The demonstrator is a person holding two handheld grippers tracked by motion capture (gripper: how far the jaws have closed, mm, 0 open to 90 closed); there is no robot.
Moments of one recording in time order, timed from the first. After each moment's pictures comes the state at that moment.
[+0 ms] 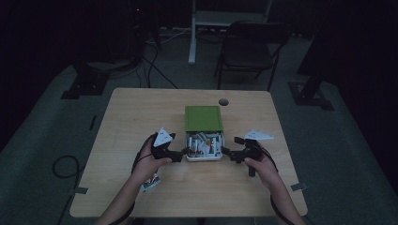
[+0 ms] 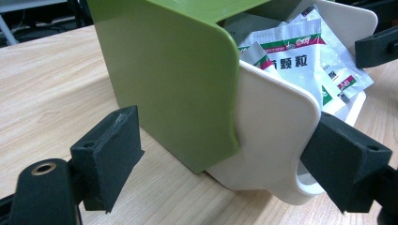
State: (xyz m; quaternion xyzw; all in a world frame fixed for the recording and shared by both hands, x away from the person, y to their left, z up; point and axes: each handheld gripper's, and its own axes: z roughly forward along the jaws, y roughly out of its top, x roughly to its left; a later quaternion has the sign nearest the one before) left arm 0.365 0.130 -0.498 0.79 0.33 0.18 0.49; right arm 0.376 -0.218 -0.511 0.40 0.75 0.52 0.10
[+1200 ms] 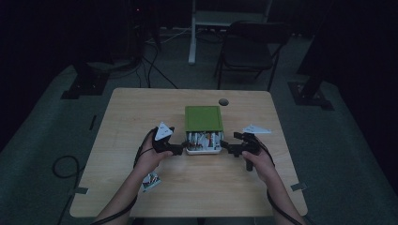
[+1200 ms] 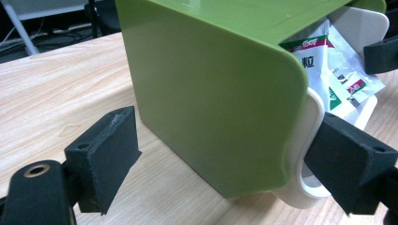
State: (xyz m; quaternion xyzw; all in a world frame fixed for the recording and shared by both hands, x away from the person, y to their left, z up) left arm 0.389 0.130 -0.500 0.78 0.34 0.20 0.49; right arm 0.398 -0.214 -0.512 0.42 0.74 0.51 0.10
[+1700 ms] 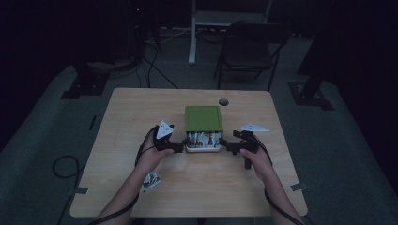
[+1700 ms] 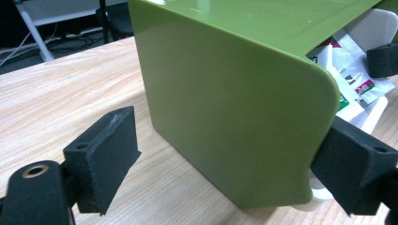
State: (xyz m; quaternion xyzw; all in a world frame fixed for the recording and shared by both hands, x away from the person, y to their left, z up) left arm 0.396 0.127 -0.500 0.78 0.34 0.22 0.48; right arm 0.407 -0.209 -0.513 0.44 0.74 0.50 0.11
